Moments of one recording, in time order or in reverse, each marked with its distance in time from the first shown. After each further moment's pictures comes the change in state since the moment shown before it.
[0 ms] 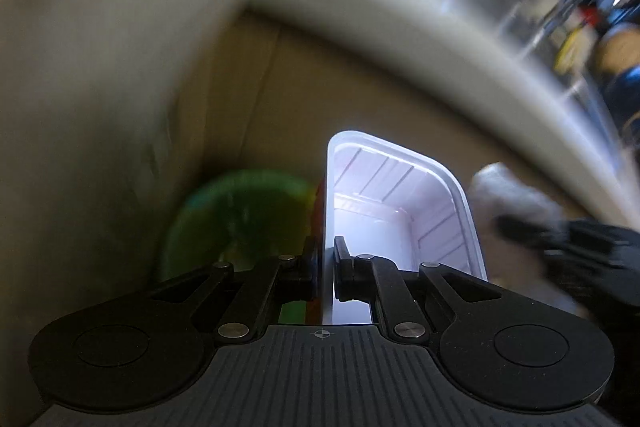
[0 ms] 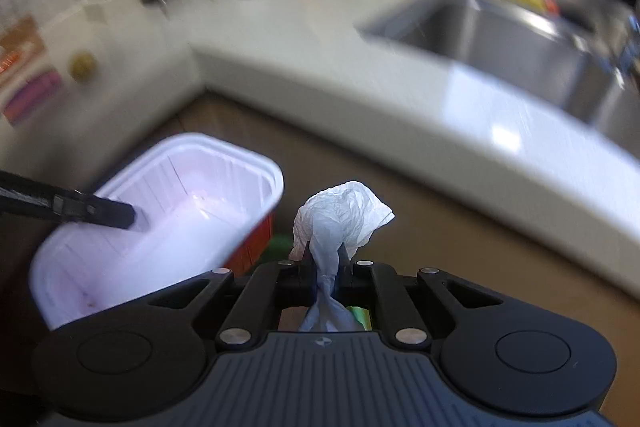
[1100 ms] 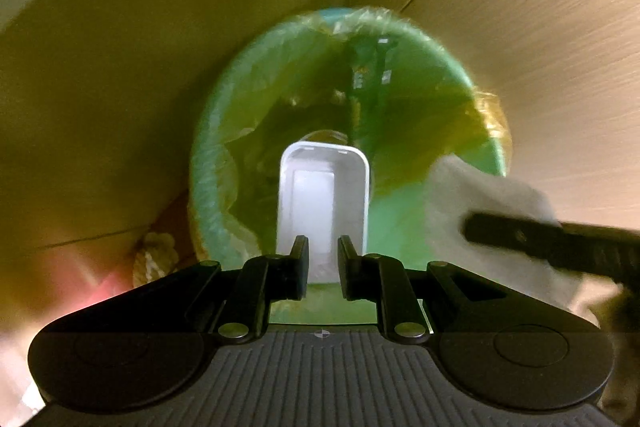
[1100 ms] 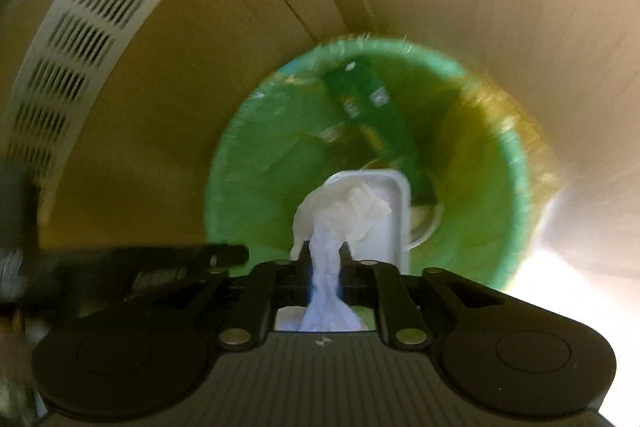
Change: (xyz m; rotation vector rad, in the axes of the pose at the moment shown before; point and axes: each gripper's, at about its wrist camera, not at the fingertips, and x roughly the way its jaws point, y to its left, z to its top) left arm 0.142 0.084 -0.109 -0.452 0.101 0.157; right arm 0.218 0.030 -0.066 0.015 0.519 0.408
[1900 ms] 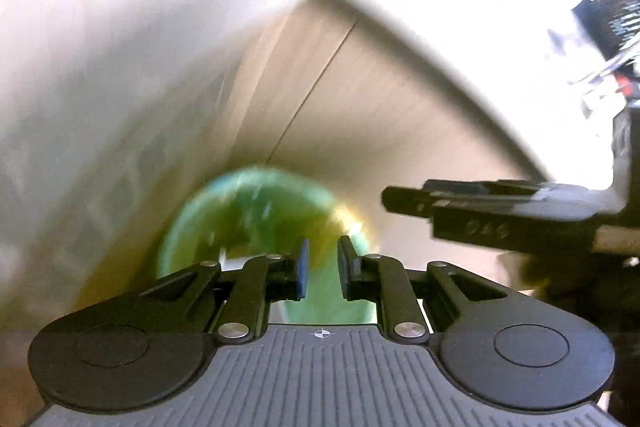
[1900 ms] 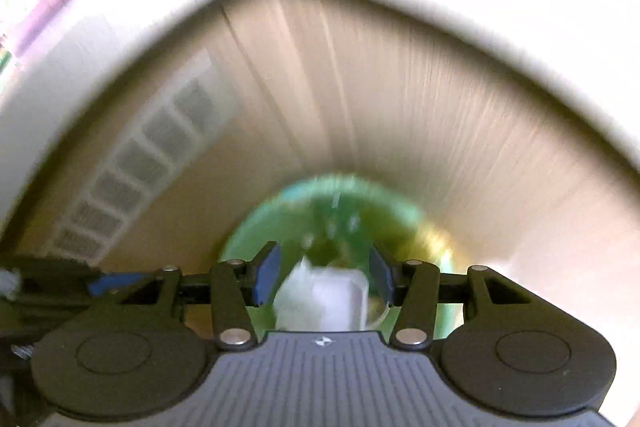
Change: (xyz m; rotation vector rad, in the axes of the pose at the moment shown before) left arm -0.173 -0.070 0.046 0.266 -0.273 -0.210; right arm -0.127 0.065 0.044 -0.162 -0.277 -0.194
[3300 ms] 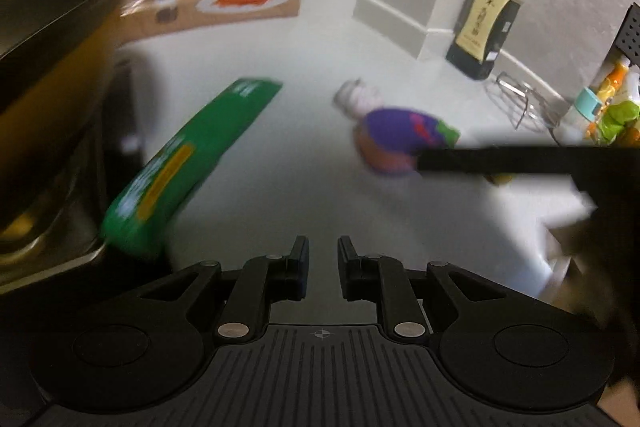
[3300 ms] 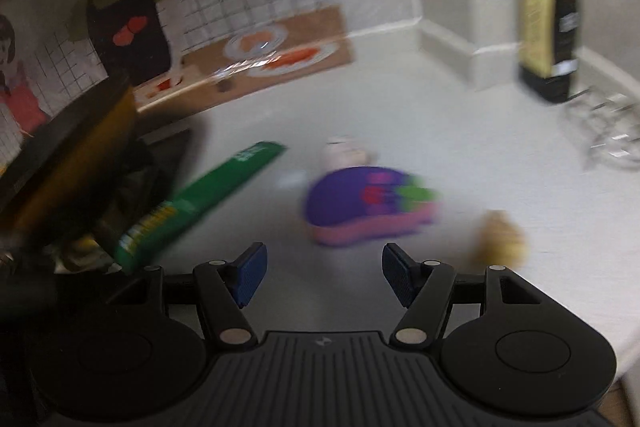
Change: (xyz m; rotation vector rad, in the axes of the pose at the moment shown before) left arm -0.224 0.133 0.027 -0.322 -0.350 0.523; right arm -0.047 0.287 0.159 -0.426 -0.171 0.407
